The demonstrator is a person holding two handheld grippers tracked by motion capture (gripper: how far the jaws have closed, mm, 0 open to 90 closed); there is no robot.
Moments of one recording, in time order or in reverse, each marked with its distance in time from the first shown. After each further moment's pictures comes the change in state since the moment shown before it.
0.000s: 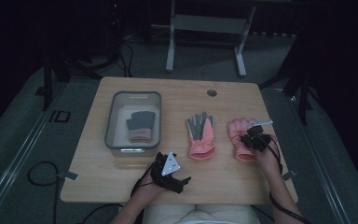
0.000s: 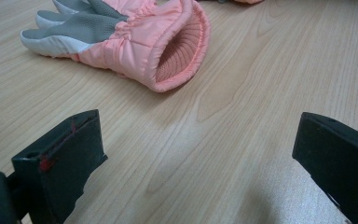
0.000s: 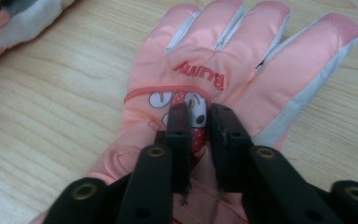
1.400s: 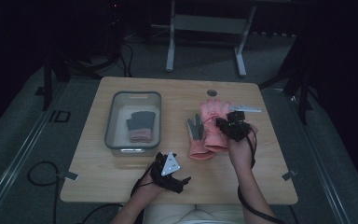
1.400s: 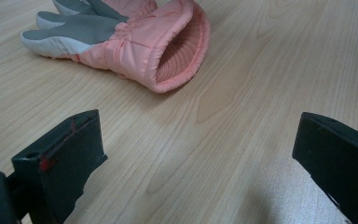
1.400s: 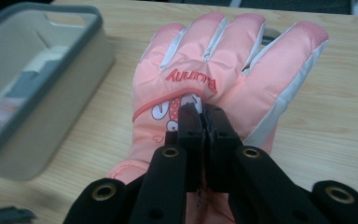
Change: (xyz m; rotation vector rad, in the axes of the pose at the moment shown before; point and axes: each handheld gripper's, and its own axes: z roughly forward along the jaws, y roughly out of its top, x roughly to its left) left arm 0.000 0.000 0.000 -0.009 -0.001 -0.002; right arm 0.105 0.076 -0.080 -0.239 0.126 0.174
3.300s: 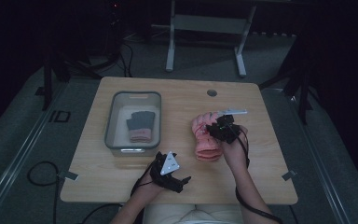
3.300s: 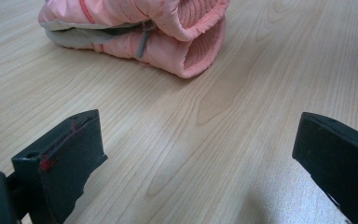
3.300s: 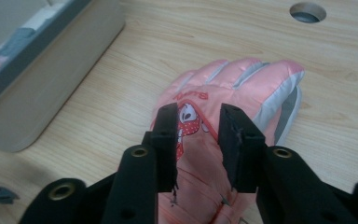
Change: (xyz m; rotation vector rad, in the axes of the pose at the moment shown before) left arm 0.002 0.000 -0.001 -0.004 -0.008 -0.008; right arm 0.004 -0.014 0.034 0.088 0.053 -0.092
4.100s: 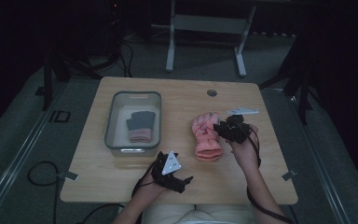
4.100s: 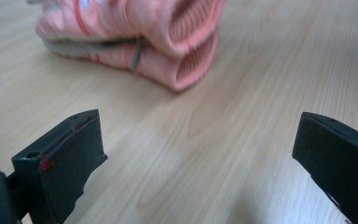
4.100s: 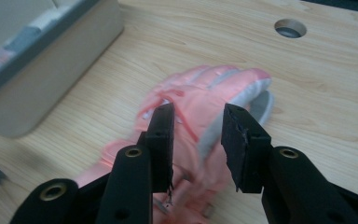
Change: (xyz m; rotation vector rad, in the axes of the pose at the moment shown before) left arm -0.004 0.016 -0.006 -0.035 0.008 -0.029; right arm -0.020 -0.001 -0.024 -0.025 0.008 -0.062
